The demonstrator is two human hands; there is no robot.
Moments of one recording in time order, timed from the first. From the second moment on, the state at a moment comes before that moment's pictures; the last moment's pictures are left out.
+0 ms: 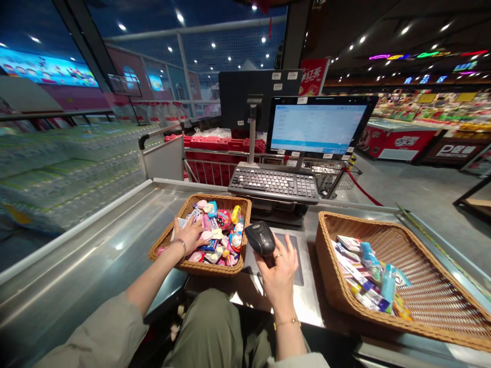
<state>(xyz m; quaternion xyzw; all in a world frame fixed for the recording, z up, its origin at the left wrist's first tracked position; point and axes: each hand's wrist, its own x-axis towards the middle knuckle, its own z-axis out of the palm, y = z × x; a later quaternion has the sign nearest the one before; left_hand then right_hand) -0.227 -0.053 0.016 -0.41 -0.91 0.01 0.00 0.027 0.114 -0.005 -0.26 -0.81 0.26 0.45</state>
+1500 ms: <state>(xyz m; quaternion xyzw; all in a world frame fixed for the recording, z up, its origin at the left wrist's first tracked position) -0.176 0.017 0.048 -0.51 -0.77 -0.18 0.34 0.032 0.118 -0.006 -0.26 -0.82 0.17 0.49</state>
